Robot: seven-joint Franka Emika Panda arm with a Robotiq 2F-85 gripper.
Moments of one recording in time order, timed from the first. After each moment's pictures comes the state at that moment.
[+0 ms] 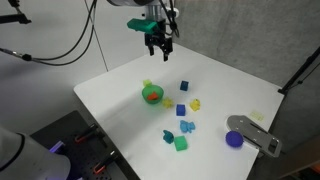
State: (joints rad) arm 0.07 0.11 -0.06 -1.96 -0.11 2.05 0.11
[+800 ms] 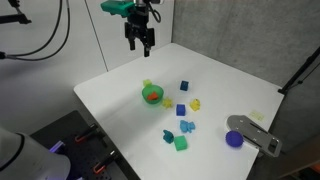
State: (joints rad) arm 0.06 -0.14 -0.03 -2.08 -0.07 1.80 0.11
